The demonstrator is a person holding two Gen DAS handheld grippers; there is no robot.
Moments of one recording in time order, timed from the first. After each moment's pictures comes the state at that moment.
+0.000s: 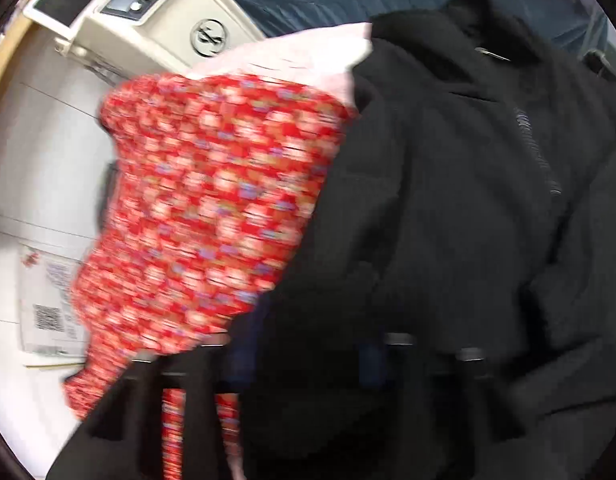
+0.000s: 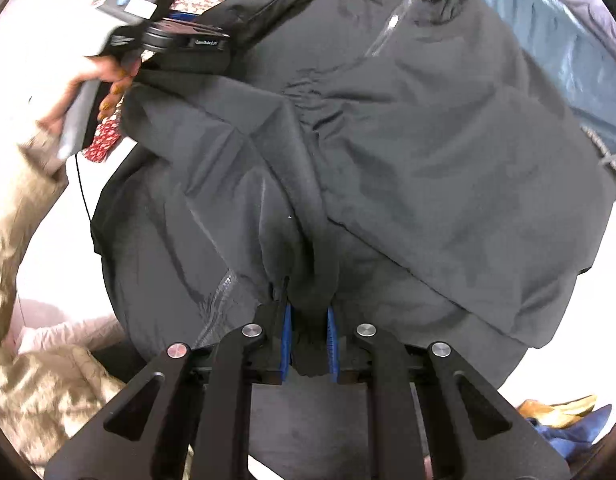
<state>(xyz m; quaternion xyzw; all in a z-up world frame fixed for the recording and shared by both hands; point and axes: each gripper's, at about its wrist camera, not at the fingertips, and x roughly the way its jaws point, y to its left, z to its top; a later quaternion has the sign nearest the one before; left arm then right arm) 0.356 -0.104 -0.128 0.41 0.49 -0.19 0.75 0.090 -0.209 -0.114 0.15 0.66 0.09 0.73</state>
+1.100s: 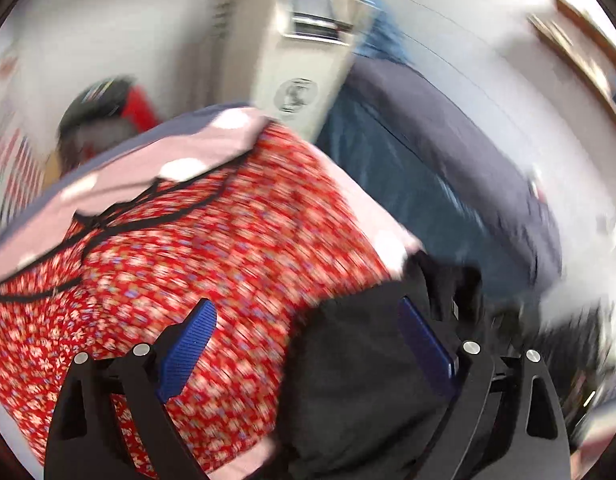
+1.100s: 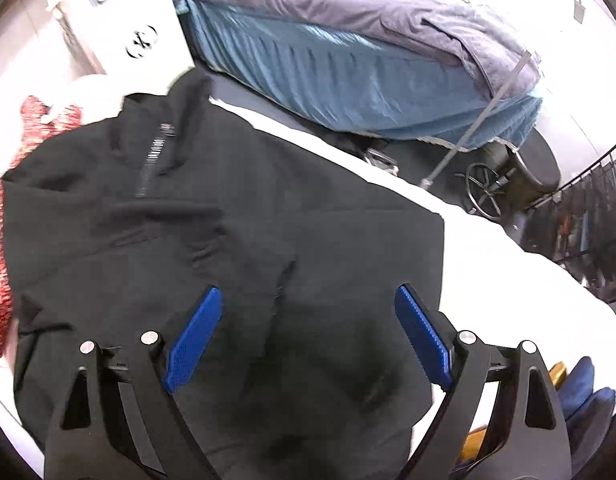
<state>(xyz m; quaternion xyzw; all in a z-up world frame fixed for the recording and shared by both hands) 0.450 0.048 -0.005 0.00 0.49 -0.27 0.83 0.091 -0.308 -0.128 0.19 0.52 -0.24 0.80</state>
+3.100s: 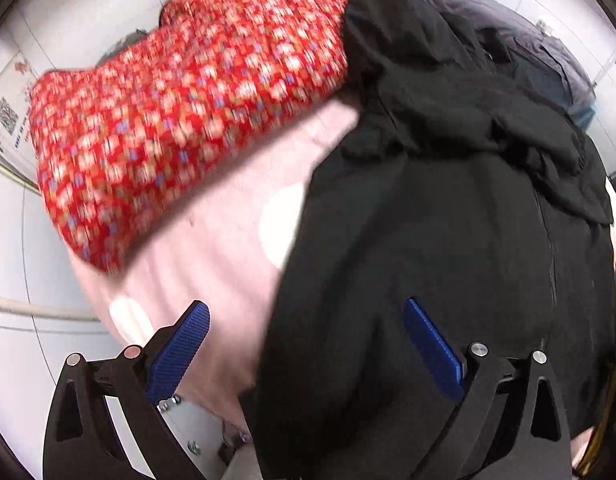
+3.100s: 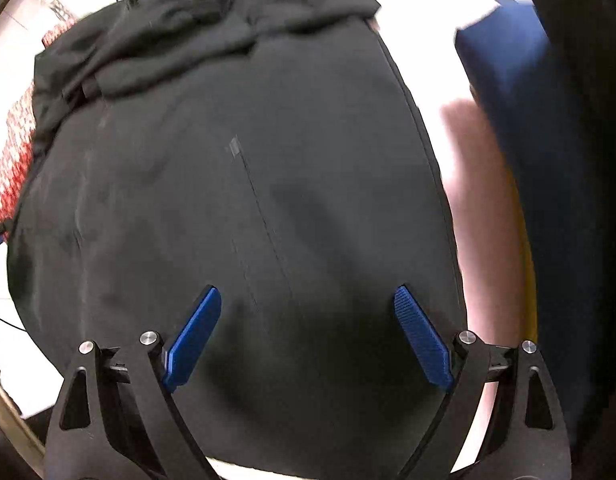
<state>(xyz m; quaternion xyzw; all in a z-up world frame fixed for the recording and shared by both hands) 0.202 0.205 -0.129 0.17 0.58 -0.22 0.77 -0.167 -0.173 -0.222 0.32 0.59 -0.23 0.70</state>
